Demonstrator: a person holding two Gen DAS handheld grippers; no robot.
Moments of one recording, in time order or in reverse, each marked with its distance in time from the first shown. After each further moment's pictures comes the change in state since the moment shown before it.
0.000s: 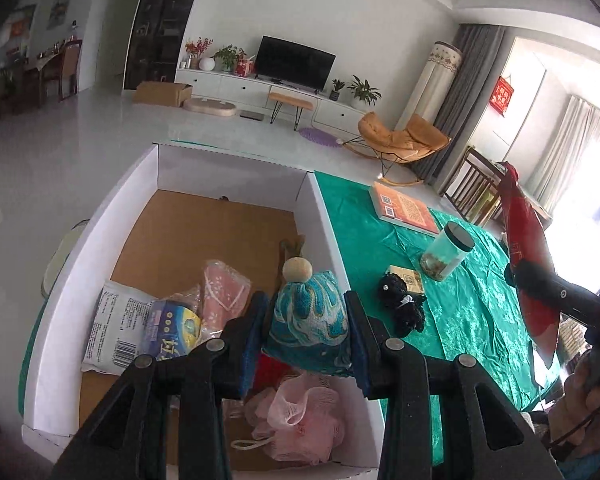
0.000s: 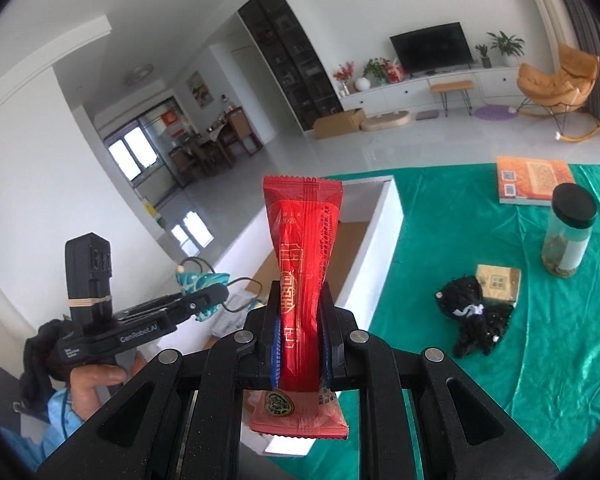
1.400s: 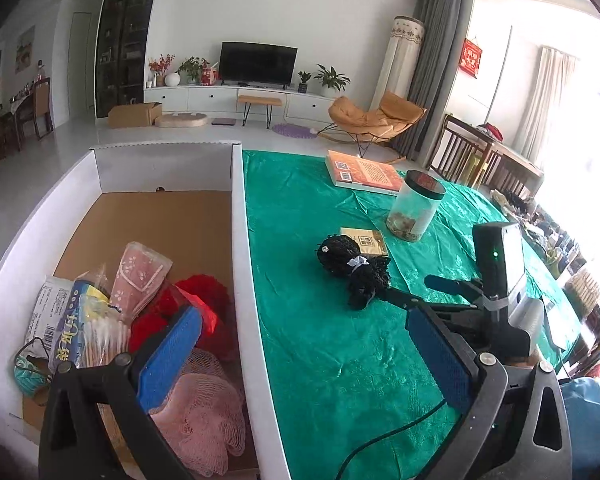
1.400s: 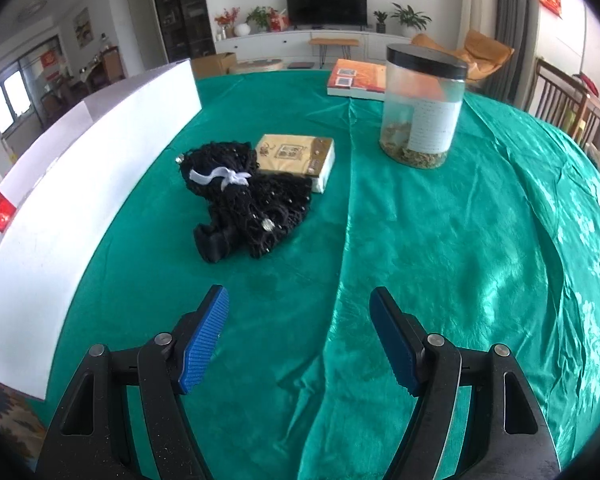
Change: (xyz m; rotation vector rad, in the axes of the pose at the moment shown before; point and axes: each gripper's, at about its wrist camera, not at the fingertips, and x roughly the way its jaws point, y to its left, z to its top) left arm 0.048 -0.113 -0.061 0.166 -0.010 -0.011; right arm 0.050 -0.169 -0.104 -0.027 0.174 -0.549
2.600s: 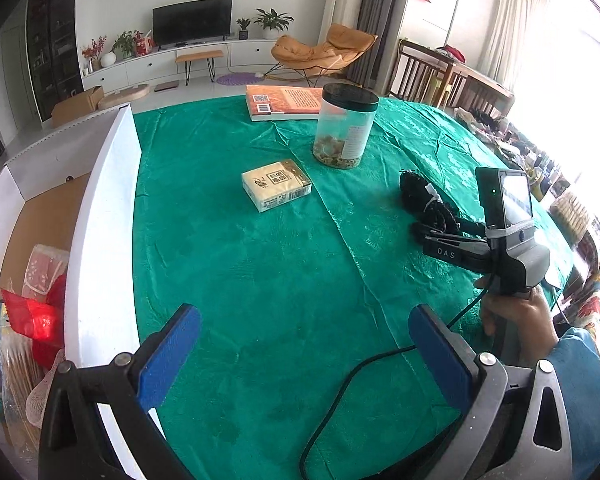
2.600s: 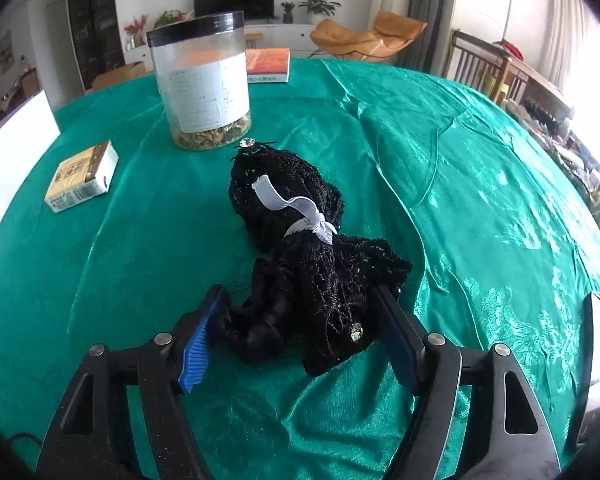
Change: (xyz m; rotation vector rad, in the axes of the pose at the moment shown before) left arm 0.074 -0.112 -0.010 0.192 0.244 -0.089; right arm 0.010 -0.152 -0.033 0.179 0.022 -0.273
